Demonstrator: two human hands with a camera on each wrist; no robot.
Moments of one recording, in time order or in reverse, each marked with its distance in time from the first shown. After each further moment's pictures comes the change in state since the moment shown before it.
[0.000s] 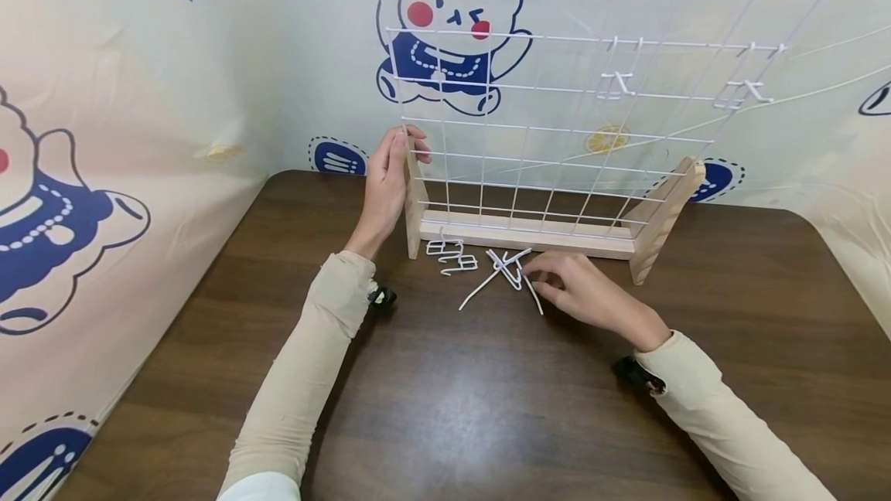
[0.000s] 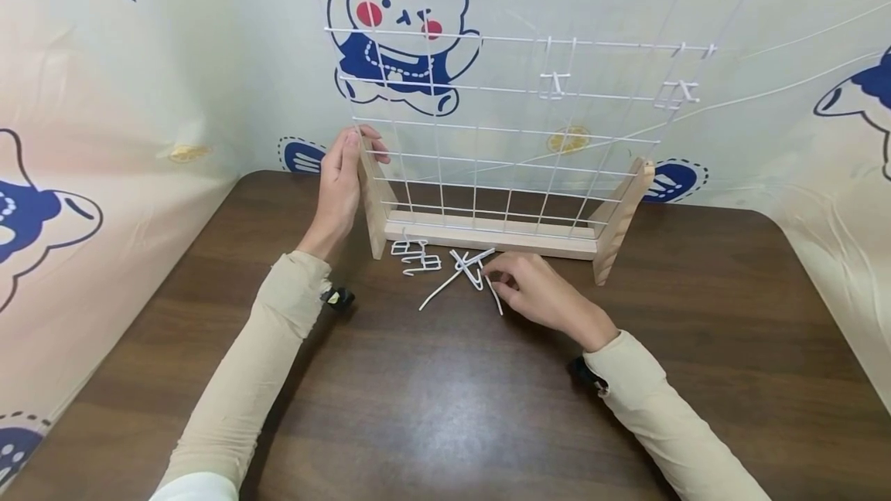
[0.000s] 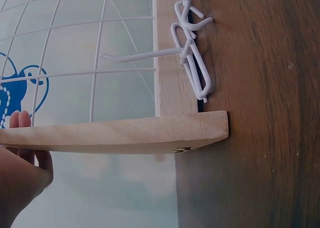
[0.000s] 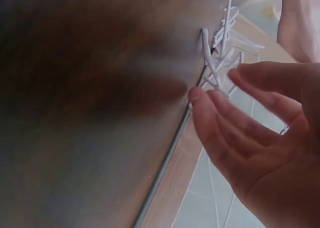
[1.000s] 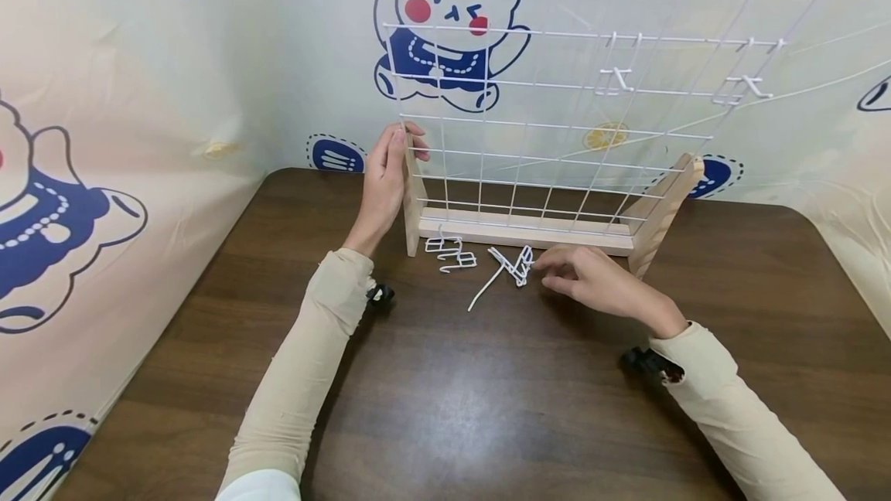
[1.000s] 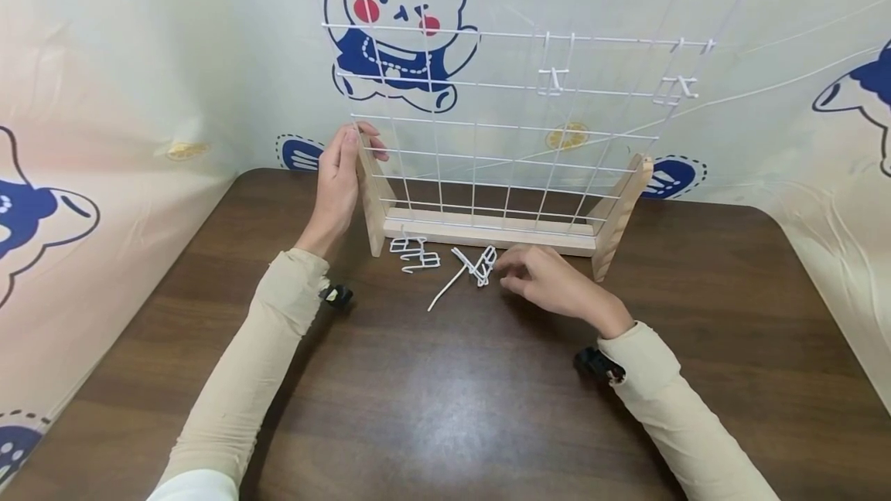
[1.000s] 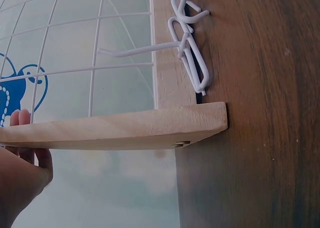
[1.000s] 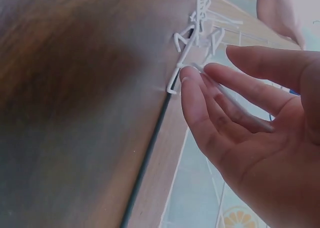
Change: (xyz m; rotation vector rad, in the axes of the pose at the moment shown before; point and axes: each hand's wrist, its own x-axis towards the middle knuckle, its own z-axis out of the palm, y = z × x) left_hand 0.000 0.002 0.000 0.010 -0.013 0.006; right_hand -0.005 0.003 -0.021 0.040 -0.079 0.095
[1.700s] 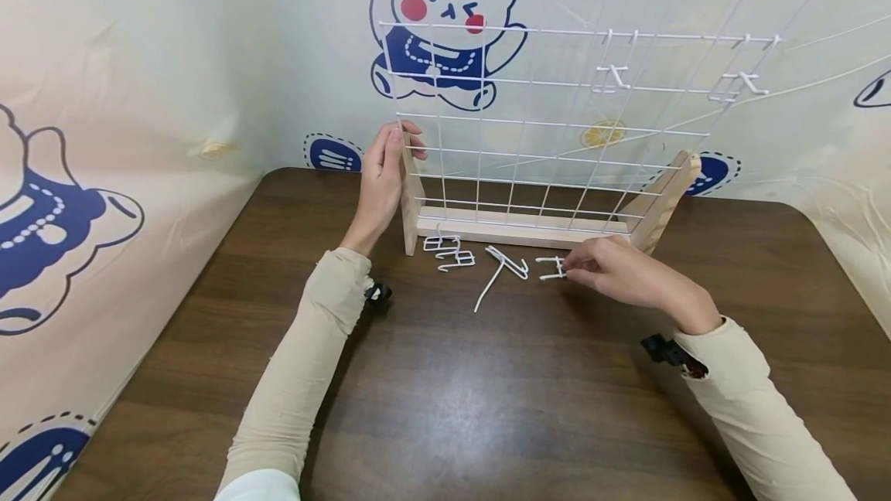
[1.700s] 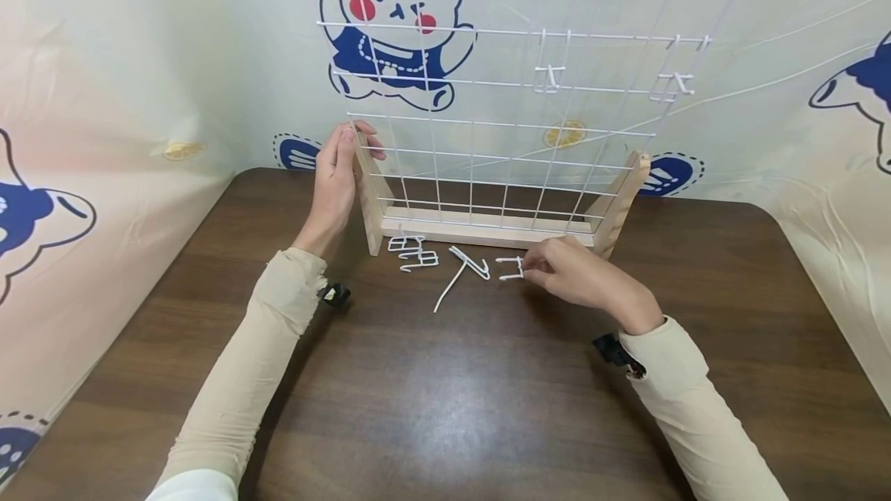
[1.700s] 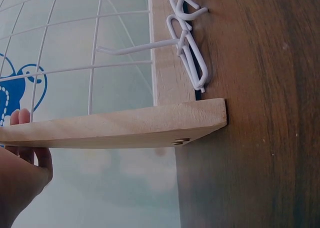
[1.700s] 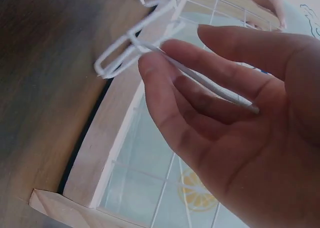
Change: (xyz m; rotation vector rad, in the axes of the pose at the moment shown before) left_hand 0.000 0.000 0.000 0.007 -0.005 0.005; right_hand -0.013 -0.006 -0.037 -0.123 -0.075 0.063
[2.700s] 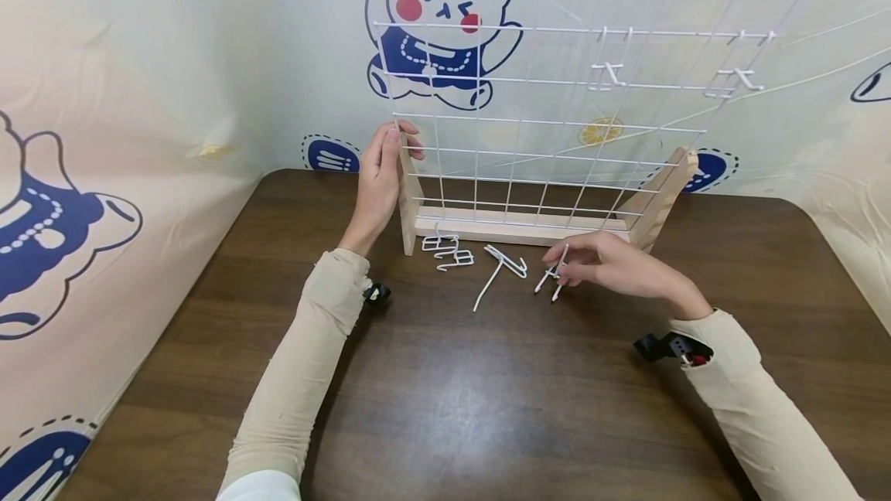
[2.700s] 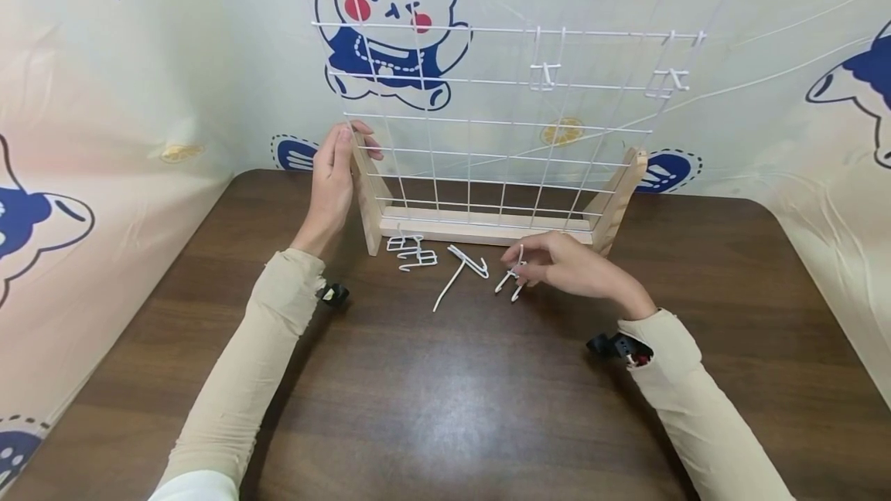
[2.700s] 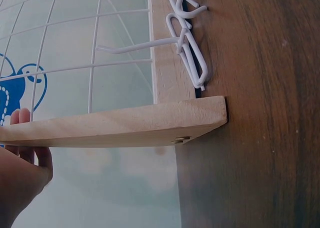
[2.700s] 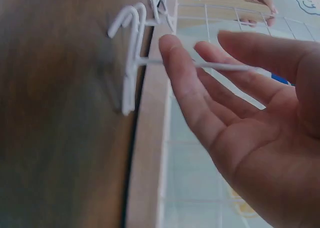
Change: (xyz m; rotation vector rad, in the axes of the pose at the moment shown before) left_hand 0.000 0.000 0.000 0.006 0.001 -0.008; right_hand 0.005 0.021 0.007 0.522 -0.119 -0.029
